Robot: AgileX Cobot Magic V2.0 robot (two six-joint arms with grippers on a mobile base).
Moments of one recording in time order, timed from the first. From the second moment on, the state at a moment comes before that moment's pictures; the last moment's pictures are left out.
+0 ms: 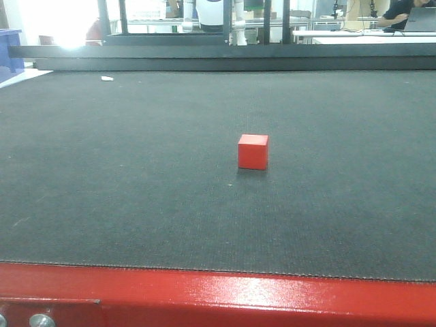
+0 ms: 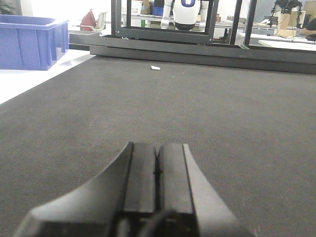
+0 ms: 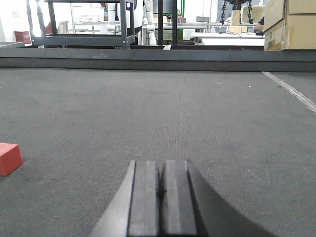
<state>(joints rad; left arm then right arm) -0.05 -0.01 0.03 0.00 0.01 -0.04 -0.03 -0.01 0.03 0.09 0.03 -0.02</state>
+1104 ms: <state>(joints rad) -0.05 -0.01 0.03 0.00 0.01 -0.04 -0.03 -0.01 0.00 0.09 -0.01 -0.02</state>
